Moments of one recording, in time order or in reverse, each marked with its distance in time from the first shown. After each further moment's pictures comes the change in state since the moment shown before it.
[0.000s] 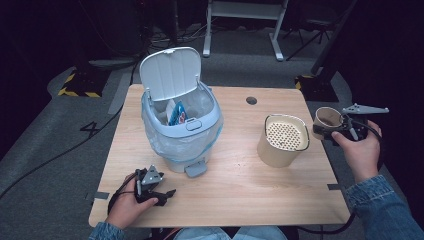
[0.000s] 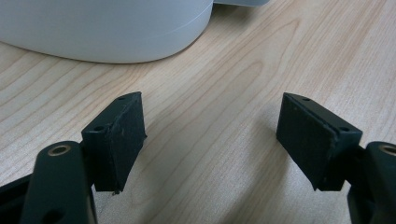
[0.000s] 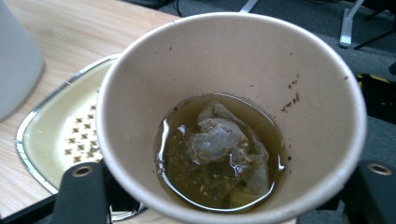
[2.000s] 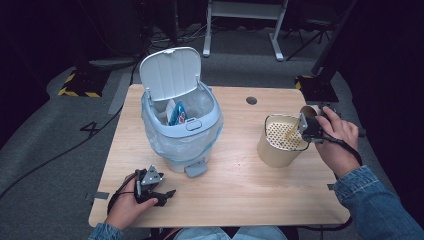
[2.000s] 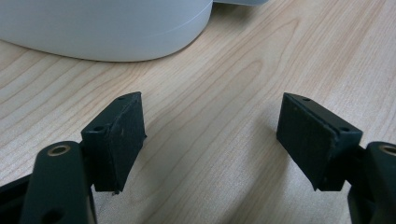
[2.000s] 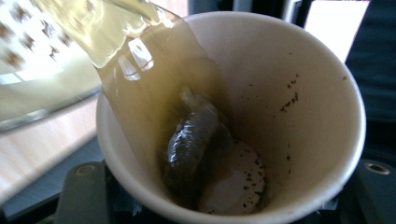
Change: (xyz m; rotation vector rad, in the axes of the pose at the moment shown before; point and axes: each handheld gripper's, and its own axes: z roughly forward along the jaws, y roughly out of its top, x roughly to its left) left arm 0.000 -0.001 -0.001 0.000 0.001 -0.001; right arm 0.072 0.025 0.047 0.387 -0.604 -1.241
